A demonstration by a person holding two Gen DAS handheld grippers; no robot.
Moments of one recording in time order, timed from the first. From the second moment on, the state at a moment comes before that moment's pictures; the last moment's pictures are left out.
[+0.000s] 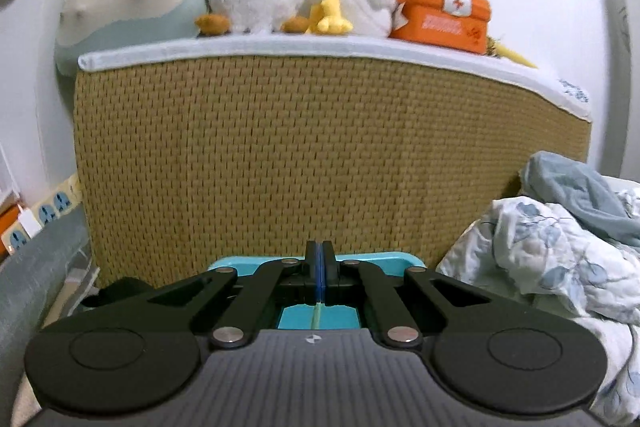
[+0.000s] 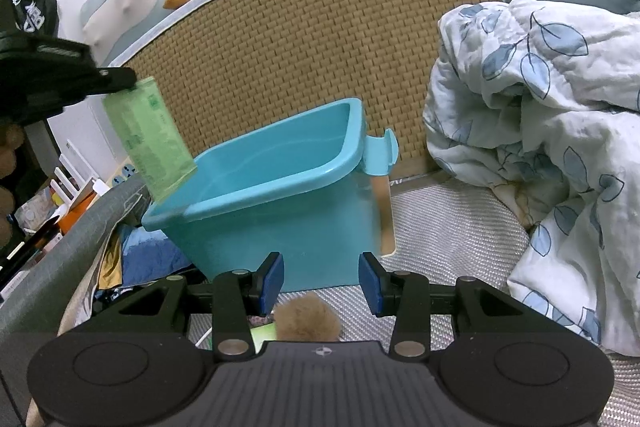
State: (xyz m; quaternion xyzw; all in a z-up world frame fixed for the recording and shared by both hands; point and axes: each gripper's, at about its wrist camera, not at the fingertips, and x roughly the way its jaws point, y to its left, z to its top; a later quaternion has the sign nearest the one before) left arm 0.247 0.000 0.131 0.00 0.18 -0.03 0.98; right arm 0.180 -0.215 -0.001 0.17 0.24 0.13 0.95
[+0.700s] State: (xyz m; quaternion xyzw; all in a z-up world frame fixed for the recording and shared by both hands) left arm 0.312 -0.019 0.092 0.01 0.24 0.00 0.97; right arm 0.183 -0.215 -0.001 0.19 0.24 0.14 0.94
